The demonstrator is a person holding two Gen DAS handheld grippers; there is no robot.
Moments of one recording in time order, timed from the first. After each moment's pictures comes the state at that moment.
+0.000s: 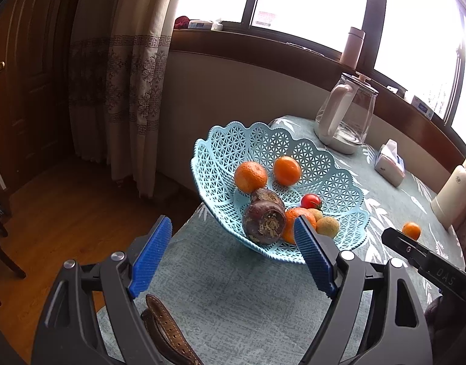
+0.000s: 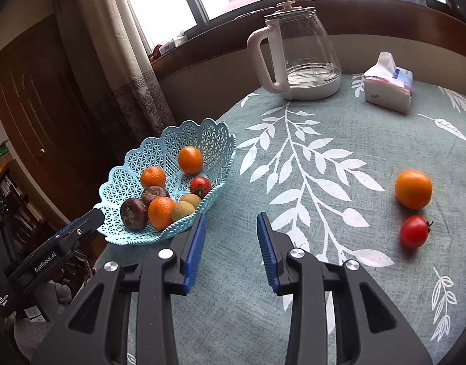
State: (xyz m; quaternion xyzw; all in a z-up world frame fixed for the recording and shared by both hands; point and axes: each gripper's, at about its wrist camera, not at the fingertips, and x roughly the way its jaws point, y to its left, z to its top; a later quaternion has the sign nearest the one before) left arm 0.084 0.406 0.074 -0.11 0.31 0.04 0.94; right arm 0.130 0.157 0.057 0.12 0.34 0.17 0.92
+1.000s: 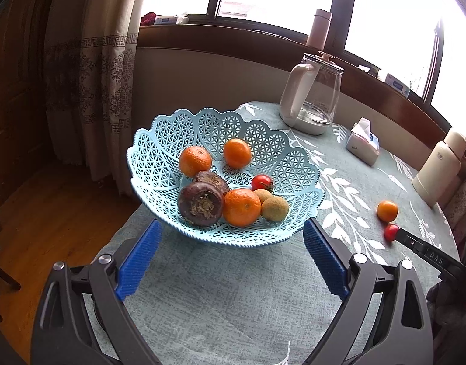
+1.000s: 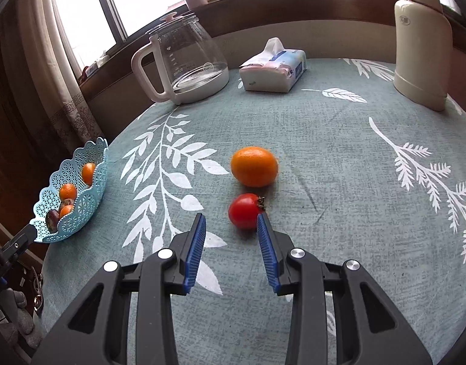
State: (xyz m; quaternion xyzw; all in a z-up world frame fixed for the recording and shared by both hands) left arm 0.084 0.357 0.074 -0.09 0.32 -0.02 0.94; right arm 0.113 0.036 0.033 0.15 0.36 0.02 0.92
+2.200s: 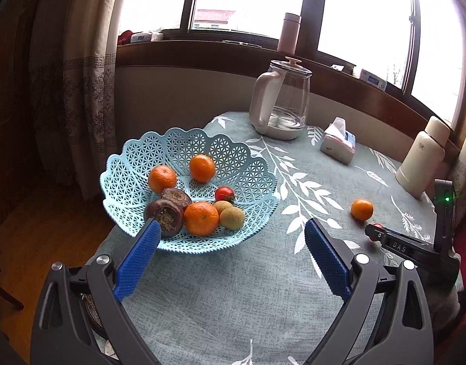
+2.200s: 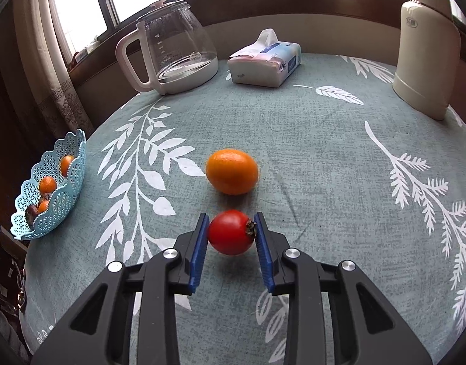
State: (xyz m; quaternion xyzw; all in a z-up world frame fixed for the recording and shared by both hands) left arm 0.073 0.317 0.100 -0.06 0.30 -0.06 0.95; right arm 0.131 0.023 0.028 0.12 0.38 0.00 0.92
